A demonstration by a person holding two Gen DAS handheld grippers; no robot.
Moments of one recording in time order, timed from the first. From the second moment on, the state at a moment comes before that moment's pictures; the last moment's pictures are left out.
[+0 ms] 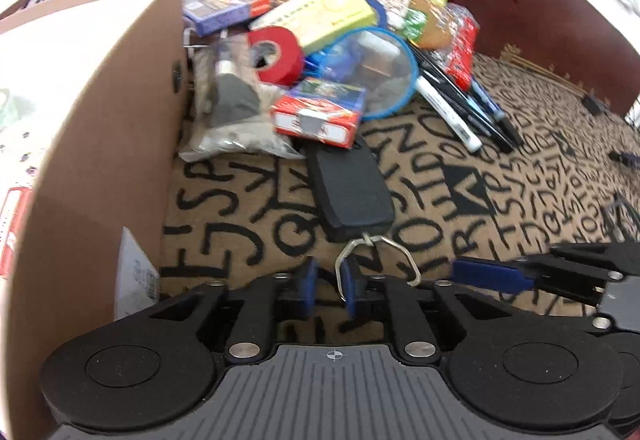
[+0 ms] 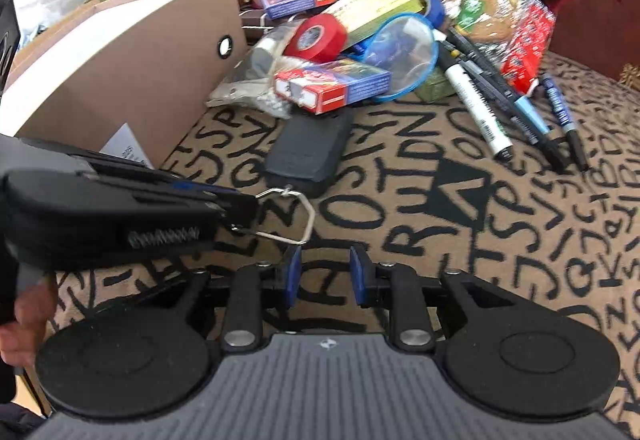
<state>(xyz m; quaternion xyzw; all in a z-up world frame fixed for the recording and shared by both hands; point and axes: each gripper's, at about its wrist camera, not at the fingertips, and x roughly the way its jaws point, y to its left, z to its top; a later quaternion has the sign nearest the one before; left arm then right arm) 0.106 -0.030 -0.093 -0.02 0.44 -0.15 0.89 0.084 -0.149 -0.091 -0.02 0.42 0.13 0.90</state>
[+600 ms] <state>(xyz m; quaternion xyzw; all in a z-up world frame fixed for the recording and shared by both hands) 0.123 -0.031 -0.101 -0.03 0.47 -0.18 0.87 0.100 -0.137 -0.100 -0.03 0.43 0.15 0.89</state>
